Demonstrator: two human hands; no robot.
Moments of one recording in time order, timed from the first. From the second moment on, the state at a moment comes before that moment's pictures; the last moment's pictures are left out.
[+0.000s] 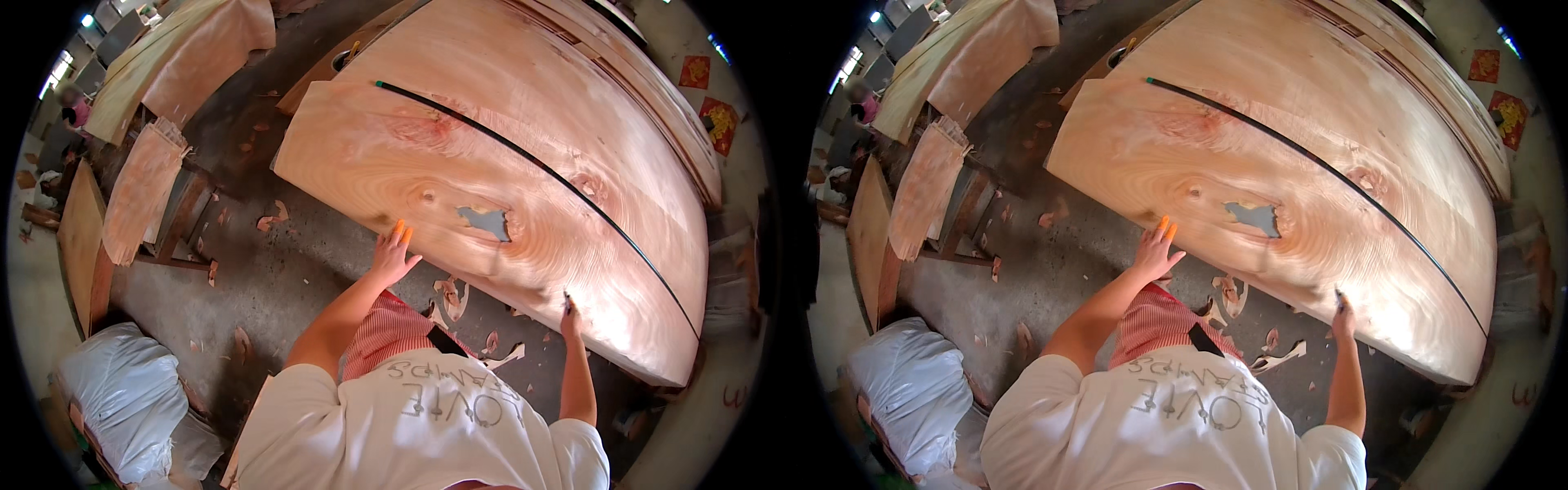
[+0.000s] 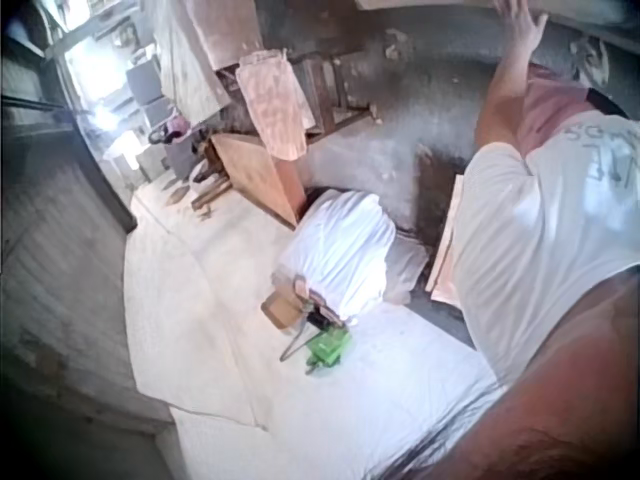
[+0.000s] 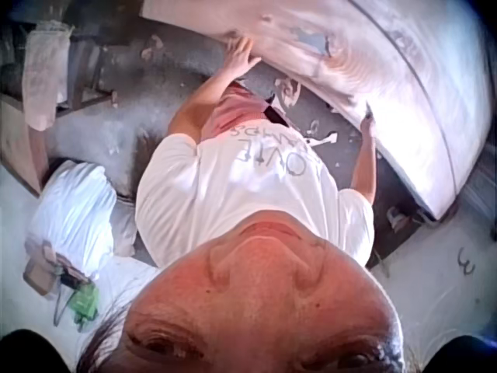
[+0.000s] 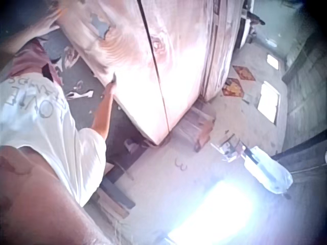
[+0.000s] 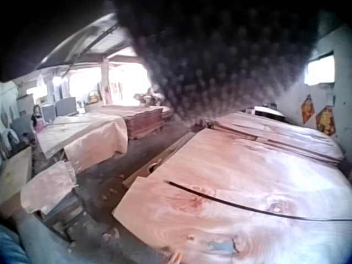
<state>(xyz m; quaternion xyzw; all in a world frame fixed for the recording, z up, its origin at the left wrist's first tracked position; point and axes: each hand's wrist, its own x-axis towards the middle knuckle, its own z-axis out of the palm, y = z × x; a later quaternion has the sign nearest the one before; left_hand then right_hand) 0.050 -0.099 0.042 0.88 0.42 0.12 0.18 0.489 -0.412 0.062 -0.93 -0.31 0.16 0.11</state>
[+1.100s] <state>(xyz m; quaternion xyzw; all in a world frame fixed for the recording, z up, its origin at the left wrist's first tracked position) -0.377 0.131 -0.032 0.69 0.53 0.06 0.49 0.081 -0.019 0.138 -0.71 -0.36 0.55 0.25</state>
